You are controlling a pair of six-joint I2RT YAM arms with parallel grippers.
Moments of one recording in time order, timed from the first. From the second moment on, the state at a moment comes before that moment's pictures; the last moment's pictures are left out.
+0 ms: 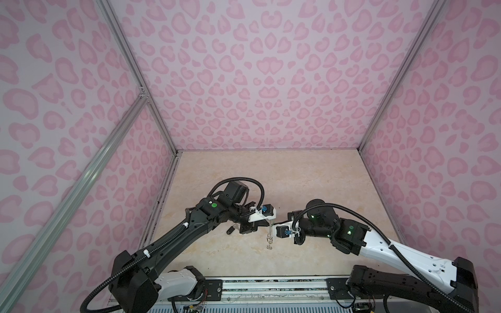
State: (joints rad) left arm -0.68 1.23 1.02 -0.71 0.67 0.81; right arm 0.95 1.03 0.79 -0.30 -0.25 -0.80
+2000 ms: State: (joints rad) left arm -0.70 1.21 0.98 -0.62 0.67 0.91; right arm 0.97 1.03 0.79 -0.31 -0.20 -0.81
